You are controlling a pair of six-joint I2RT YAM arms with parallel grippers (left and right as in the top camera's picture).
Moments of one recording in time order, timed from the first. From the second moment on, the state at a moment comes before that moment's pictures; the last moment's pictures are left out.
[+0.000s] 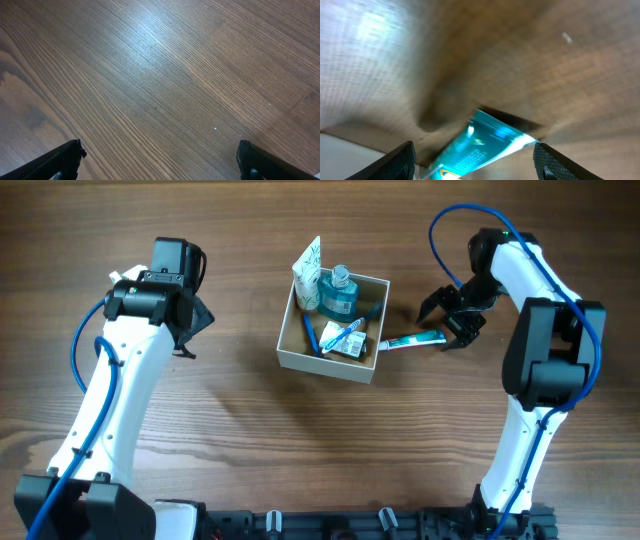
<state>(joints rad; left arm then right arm) -0.12 1.53 1.33 -1.12 -0.45 -0.76 -0.06 2.29 1.70 -1.25 -0.38 0.73</state>
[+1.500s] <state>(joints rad) -0.12 1.53 1.33 -1.12 -0.45 -0.76 0.10 2.22 1.60 -1.11 -0.36 1.18</state>
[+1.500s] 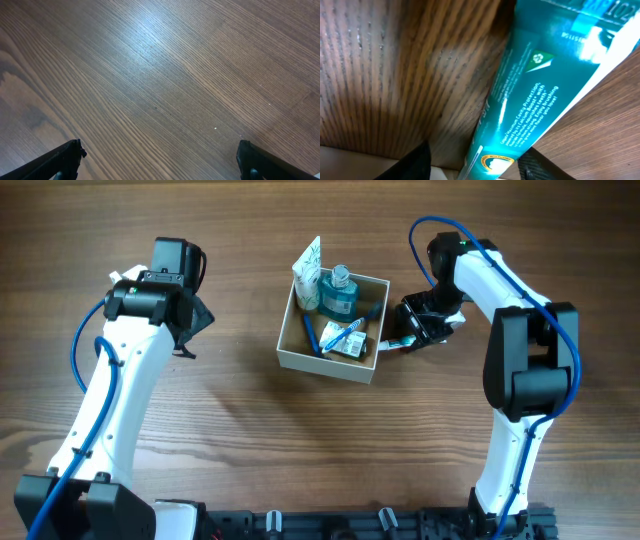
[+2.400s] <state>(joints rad) -0.12 1.53 1.33 -1.12 -0.45 -0.76 0.02 2.22 1.58 -1.11 -0.39 1.18</state>
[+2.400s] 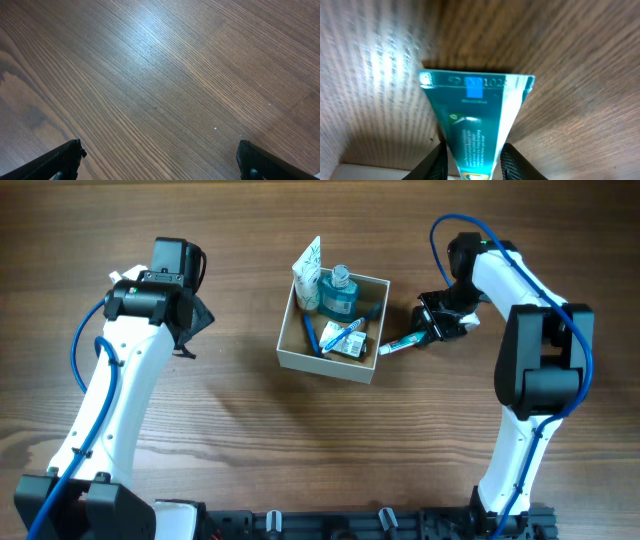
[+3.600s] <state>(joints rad) -0.12 1.53 1.33 -1.12 -0.45 -0.76 -0.13 2.20 1.68 -1.11 -0.41 1.07</state>
